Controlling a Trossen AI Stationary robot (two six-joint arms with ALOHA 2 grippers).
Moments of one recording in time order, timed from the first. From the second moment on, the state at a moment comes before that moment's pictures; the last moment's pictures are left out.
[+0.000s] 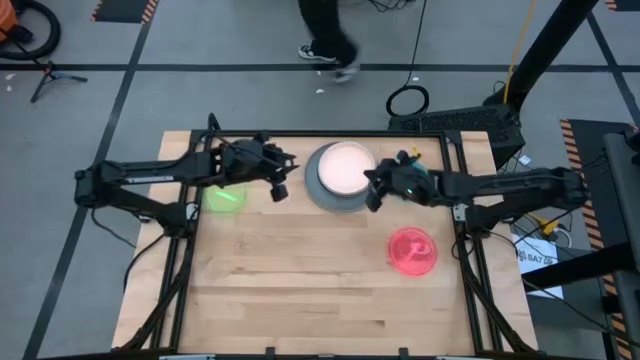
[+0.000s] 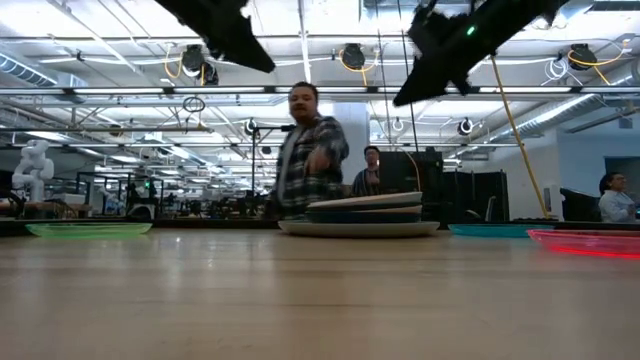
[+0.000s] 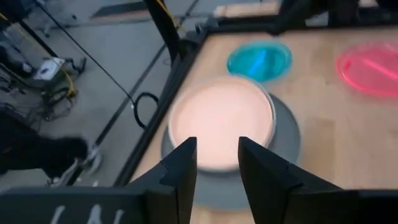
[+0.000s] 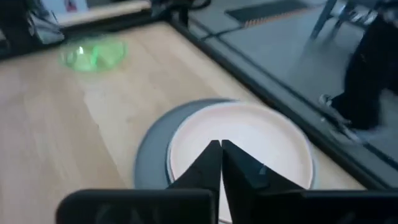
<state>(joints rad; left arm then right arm) 0.19 1.22 1.02 -0.30 -0.25 0.16 -0.08 1.16 0.77 -0.17 0.49 0.25</state>
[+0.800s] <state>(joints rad) 0.22 1.17 0.69 -0.80 -0.31 -0.26 -0.39 1.48 0.77 0.10 0.20 0.14</state>
